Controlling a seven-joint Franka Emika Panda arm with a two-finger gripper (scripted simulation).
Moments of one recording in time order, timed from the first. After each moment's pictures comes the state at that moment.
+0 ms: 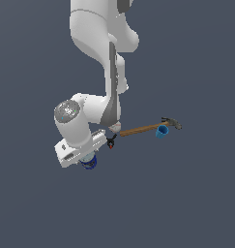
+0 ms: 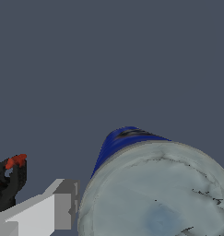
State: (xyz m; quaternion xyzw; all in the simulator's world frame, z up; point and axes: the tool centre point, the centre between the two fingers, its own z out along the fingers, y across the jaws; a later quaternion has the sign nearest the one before) arm 0.064 -0.134 0.080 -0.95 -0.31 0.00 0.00
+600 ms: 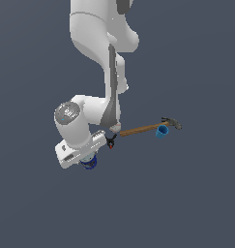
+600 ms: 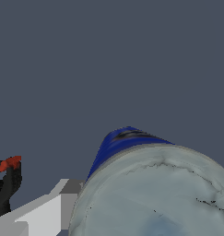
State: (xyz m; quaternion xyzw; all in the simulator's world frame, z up) arm 0.066 -0.135 0.075 -0.95 -0.31 0.00 0.00
